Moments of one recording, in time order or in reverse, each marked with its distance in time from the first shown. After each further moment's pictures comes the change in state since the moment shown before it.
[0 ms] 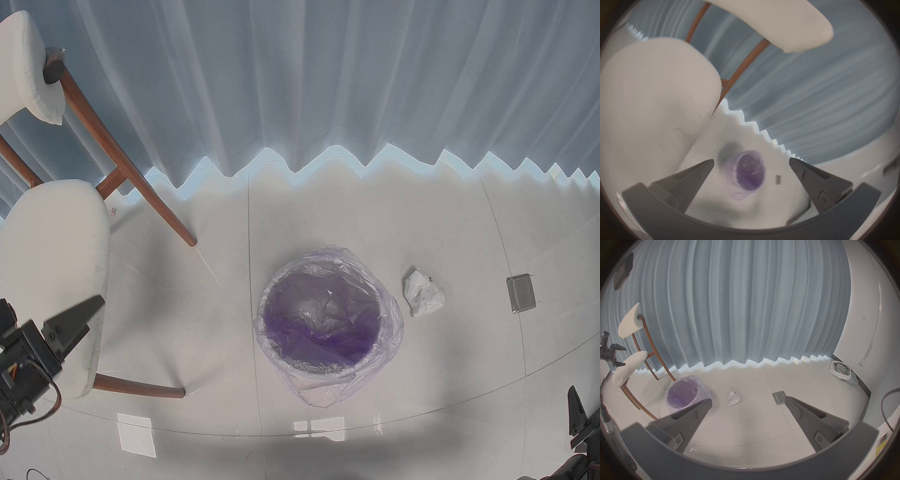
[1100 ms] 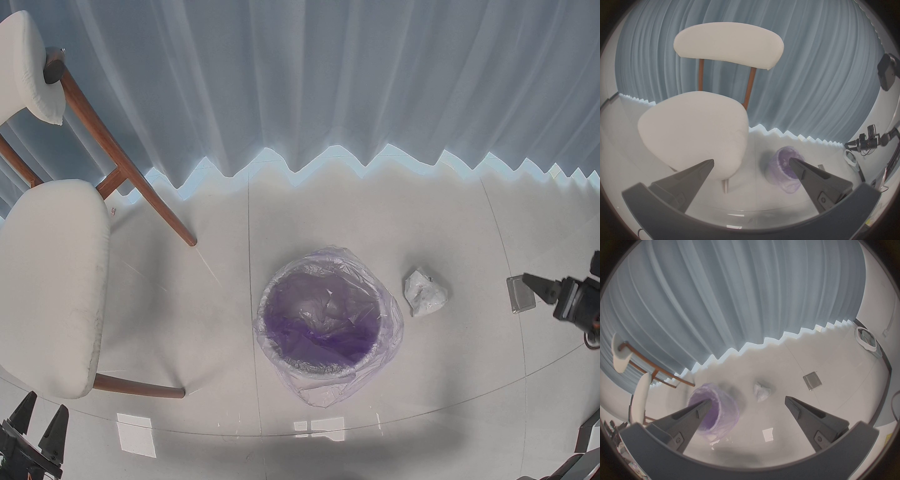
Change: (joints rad) left arm 0.103 -0.713 0.248 0.378 0.182 0.468; right arm 0.039 1.000 -0.494 -0.204 0.178 0.264
